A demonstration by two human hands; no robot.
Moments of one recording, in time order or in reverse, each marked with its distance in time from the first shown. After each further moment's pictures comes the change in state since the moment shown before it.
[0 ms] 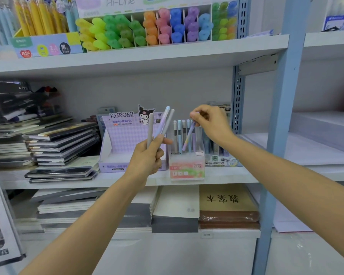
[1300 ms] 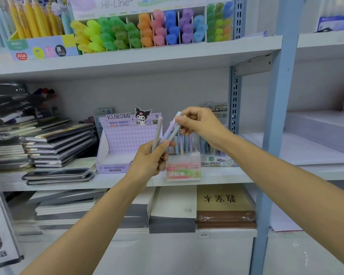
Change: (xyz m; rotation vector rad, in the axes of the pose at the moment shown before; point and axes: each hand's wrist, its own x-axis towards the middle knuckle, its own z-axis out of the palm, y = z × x) left_hand -0.005 0.001 0.013 0.056 -0.047 0.040; right_hand -0.011 -0.027 -0.006 0.477 -0.315 0.145
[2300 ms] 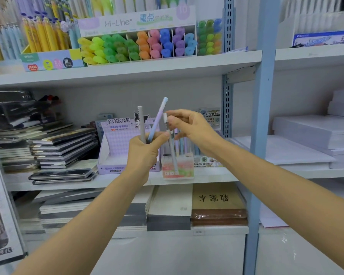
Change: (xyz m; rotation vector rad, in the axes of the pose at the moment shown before) left_hand -0.013 0.033 0.014 -0.137 0.237 0.054; right_hand -0.032 -0.033 0.019 0.018 0.013 -0.037
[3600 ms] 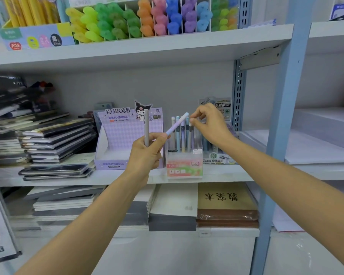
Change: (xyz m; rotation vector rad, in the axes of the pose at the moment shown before) left_hand 0.025 -0.039 -0.012 0.058 -0.064 -0.094; right_hand 0.044 0.081 -0.035 -0.698 0.251 -0.085
